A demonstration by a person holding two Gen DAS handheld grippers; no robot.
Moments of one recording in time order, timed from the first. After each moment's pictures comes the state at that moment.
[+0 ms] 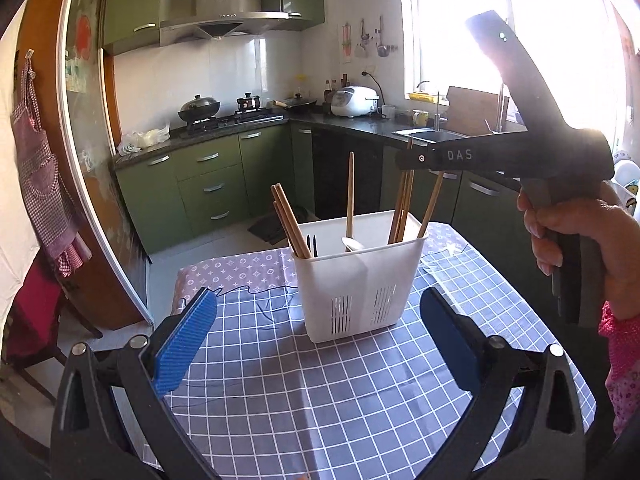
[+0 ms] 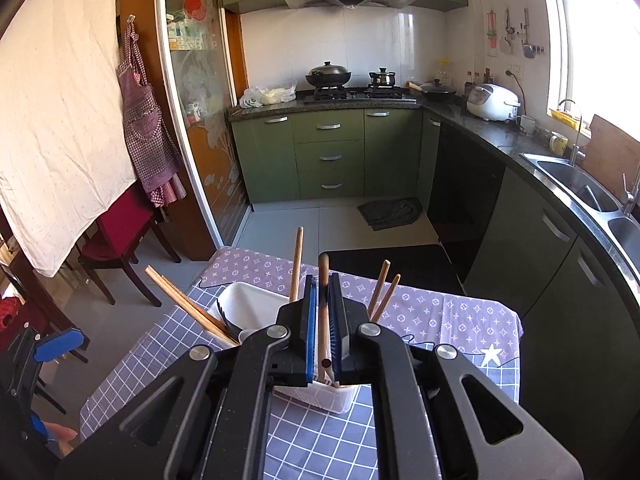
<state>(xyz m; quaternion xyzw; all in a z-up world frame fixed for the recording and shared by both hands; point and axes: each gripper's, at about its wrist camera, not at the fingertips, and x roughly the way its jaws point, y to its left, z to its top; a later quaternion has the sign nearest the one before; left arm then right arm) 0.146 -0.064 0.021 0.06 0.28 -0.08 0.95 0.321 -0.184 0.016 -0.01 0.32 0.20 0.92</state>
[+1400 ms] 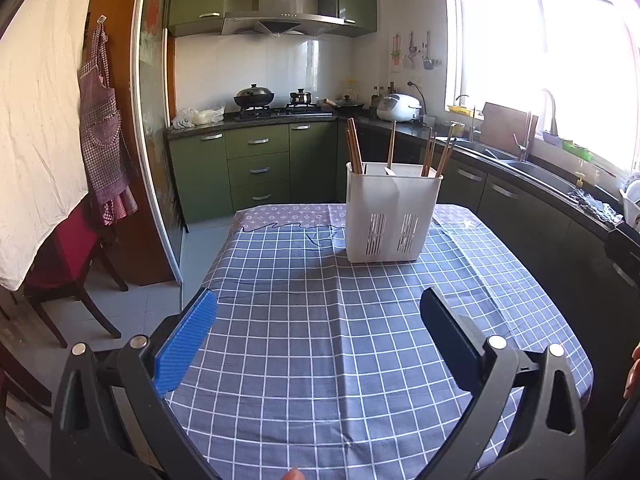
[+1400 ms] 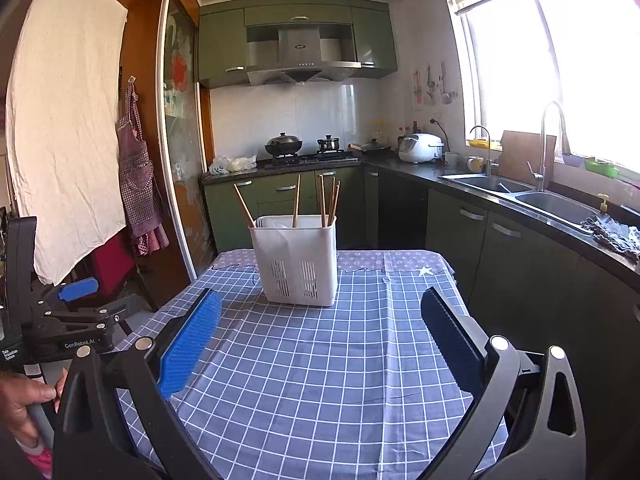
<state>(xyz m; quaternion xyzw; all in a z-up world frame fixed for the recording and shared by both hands) -0.003 -0.012 -0.008 0.01 0.27 0.00 0.96 -0.030 -0.240 -0.022 0.04 0.18 0.10 0.98</state>
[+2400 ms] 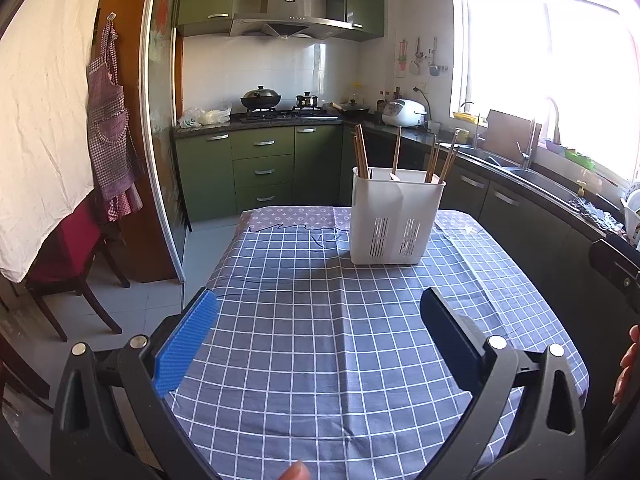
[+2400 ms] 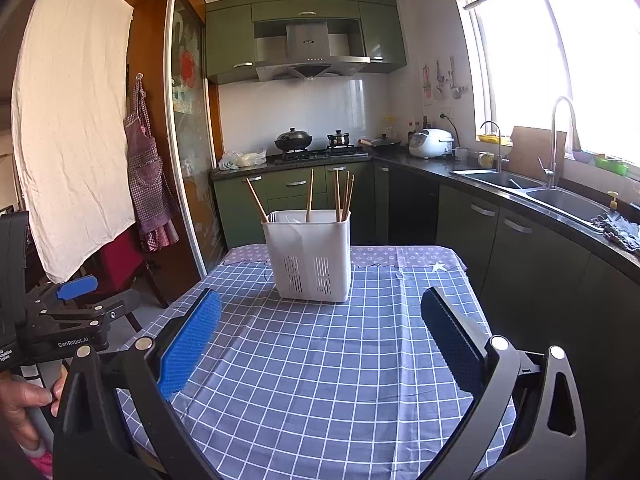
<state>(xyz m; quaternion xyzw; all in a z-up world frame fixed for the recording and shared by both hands) -0.015 -0.006 -0.004 0.00 0.27 0.01 0.96 -0.006 -0.234 -0.015 0.05 0.19 0.12 0.97</state>
